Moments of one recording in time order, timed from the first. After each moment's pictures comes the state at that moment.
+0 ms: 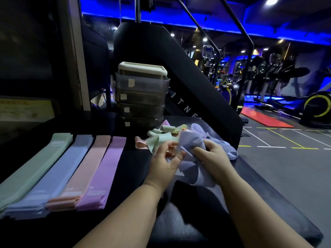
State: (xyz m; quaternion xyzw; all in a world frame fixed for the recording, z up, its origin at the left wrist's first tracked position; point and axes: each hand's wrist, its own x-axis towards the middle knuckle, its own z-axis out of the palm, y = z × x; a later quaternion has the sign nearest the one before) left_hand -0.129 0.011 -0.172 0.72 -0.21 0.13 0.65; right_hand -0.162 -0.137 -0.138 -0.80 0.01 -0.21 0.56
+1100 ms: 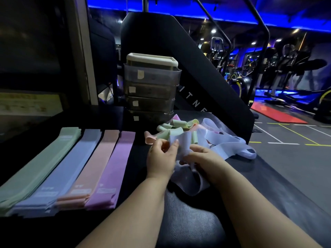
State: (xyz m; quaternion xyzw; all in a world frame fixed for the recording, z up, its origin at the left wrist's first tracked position) left_hand -0.107 0.030 -0.172 0.75 -0.03 0.13 0.65; right_hand -0.139 -0.103 -0.155 -0.70 -0.05 0.05 0.71
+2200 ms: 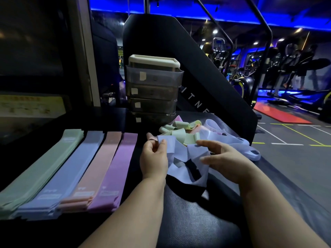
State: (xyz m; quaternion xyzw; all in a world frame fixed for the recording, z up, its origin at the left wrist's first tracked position) left_hand -0.102 0.041 -0.169 0.65 0.06 0.14 0.75; right_hand -0.139 -0.145 -0.146 -0.74 -0.03 0.01 0.67
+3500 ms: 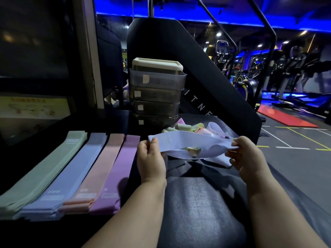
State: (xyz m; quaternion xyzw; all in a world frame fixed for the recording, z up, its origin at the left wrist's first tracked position) left_hand -0.110 0.043 -0.156 0.53 0.09 0.19 0.82; right_hand -0.134 -0.161 -0.136 -0.61 0.18 -0.22 0.74
